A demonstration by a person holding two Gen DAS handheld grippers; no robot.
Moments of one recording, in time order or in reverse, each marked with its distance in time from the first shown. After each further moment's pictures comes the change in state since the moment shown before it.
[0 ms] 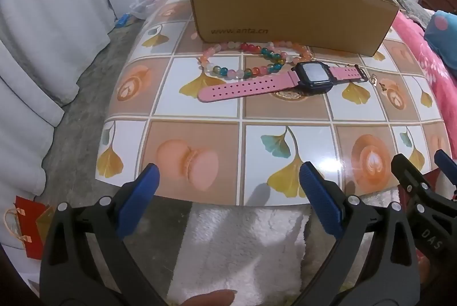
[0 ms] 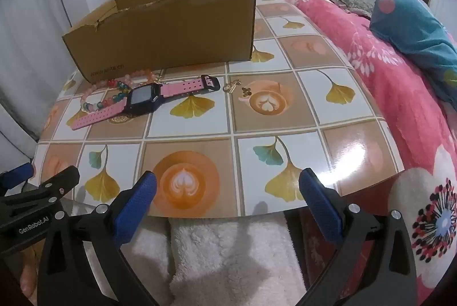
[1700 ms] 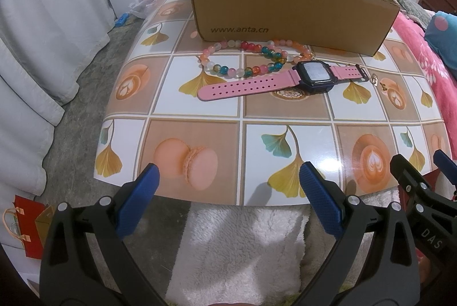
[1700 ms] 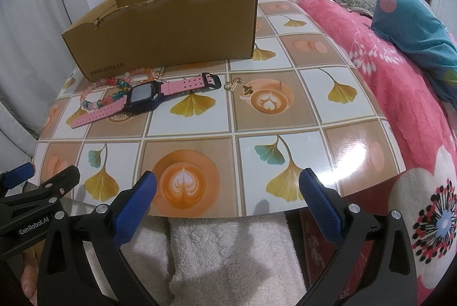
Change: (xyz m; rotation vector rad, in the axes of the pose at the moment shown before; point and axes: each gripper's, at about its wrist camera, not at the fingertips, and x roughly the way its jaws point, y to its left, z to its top) left arm 0.002 -0.001 -0.002 -0.002 0.001 -0.013; right arm 0.002 0.001 0.000 -0.006 0.008 -0.005
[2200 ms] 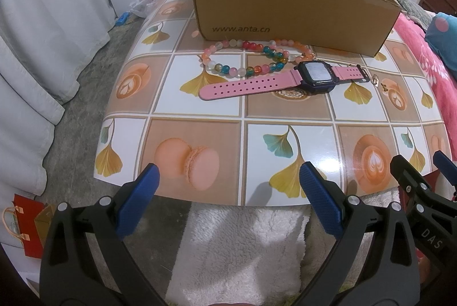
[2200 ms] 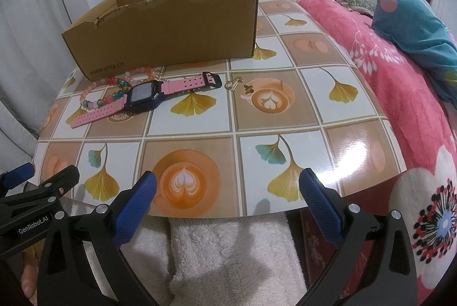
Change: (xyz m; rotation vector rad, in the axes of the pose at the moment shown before) left arm 0.000 0.002 0.000 0.000 0.002 -0.002; right arm 0.001 0.001 0.000 0.000 0.001 -0.001
